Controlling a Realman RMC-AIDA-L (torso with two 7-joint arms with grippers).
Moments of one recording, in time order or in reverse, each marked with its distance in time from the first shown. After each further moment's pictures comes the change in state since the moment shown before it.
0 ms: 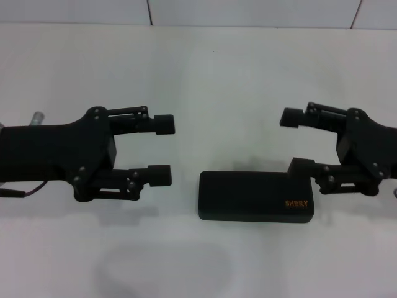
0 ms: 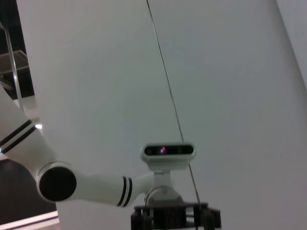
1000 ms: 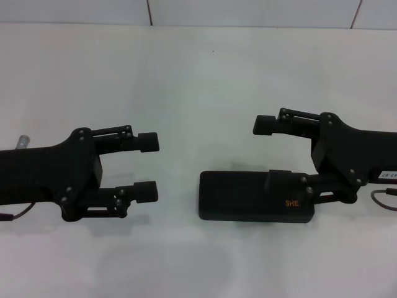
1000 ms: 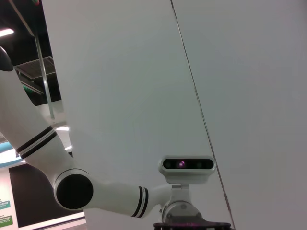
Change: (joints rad) left arm 0.075 -0.007 -0.012 0.009 0.012 0.001 0.009; right arm 0.063 0.001 -0.081 0.087 0.030 0.005 -0.041
